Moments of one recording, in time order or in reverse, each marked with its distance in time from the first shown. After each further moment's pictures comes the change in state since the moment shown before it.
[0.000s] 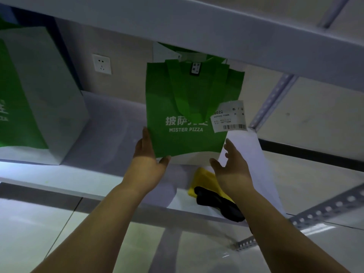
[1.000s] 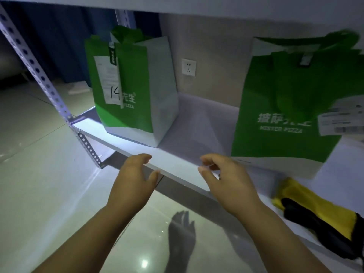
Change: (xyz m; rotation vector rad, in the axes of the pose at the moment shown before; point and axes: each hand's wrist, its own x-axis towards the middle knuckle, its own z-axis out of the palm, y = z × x) left_hand -0.104 -0.089 -0.144 0.368 0.284 -0.317; right_hand -0.073 -0.101 0.110 0.070 -0.406 -0.494
